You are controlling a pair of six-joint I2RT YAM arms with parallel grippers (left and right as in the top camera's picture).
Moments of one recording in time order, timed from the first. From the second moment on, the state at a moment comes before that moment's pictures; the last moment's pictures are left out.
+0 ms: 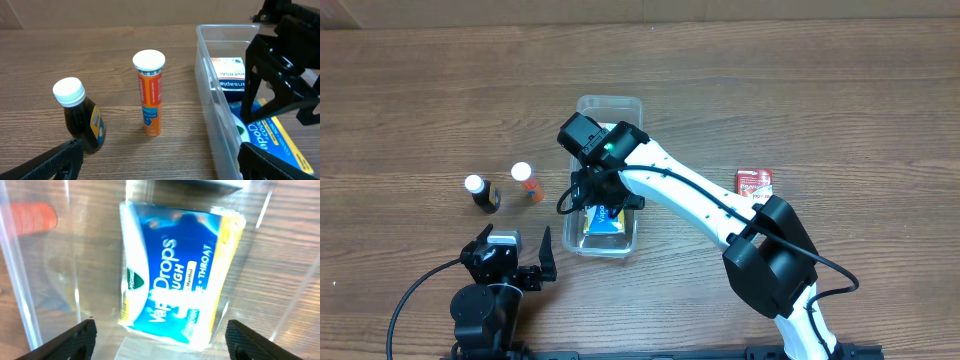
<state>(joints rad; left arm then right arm) 0.05 0.02 0.12 -0.42 0.09 0.02 0.85 2.16 1.86 -1.11 -0.13 0.77</state>
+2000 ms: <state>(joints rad) 0.05 0.02 0.12 -0.42 0.09 0.02 0.16 1.90 1.37 -1.04 -0.09 0.46</state>
